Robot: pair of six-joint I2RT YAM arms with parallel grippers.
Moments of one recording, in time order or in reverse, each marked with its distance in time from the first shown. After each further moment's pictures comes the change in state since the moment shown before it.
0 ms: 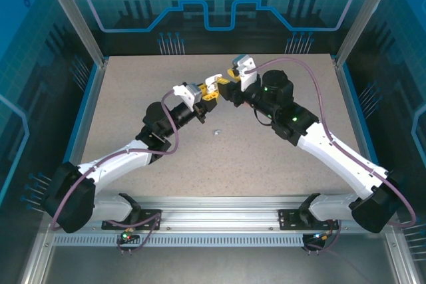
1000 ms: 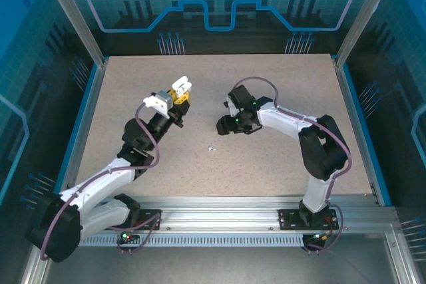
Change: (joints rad) left arm 0.118 -0.262 -0.233 -0.006 -0.196 -0.031; right arm -0.089 0.570 0.056 -0.535 -0.198 0.375
